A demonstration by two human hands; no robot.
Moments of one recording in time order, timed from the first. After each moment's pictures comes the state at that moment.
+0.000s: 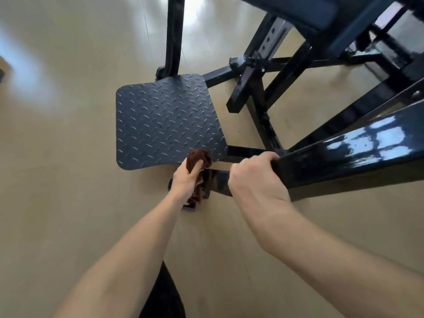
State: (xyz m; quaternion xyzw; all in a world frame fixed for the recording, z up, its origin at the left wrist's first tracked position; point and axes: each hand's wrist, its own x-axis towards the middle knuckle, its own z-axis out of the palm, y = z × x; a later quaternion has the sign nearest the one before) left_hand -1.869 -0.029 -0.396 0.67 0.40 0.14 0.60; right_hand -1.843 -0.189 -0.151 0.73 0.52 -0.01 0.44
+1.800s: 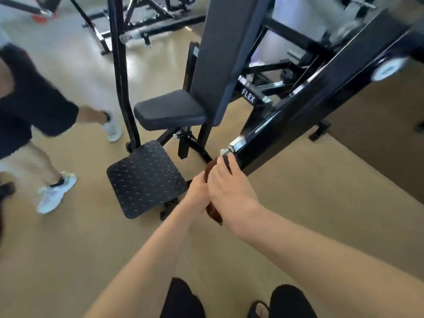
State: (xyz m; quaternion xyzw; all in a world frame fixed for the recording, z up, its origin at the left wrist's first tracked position) left_hand -1.879 -0.226 0.141 0.71 0.30 -0.08 0.63; right_hand -1.875 -0.316 0.230 0.86 0.37 -0.10 0.33
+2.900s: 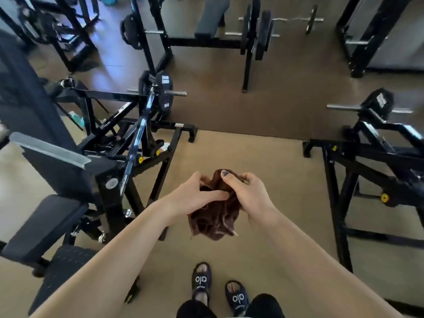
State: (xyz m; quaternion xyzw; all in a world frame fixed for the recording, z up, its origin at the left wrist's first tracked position) left_hand -1.832 -0.564 0.447 0.81 -0.10 -0.42 0.40; right_hand -1.914 -0.715 0.420 0.60 -0.37 -0.03 -0.71
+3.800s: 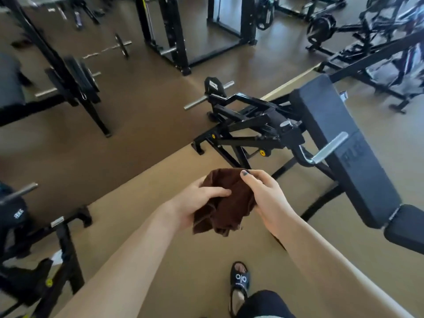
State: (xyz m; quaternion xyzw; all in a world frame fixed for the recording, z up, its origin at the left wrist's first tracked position) left_hand -1.840 -0.825 0.456 0.55 -0.27 -0.71 0.34; right_hand -2.017 -0.864 0.443 0.42 -0.56 0.32 -0.64
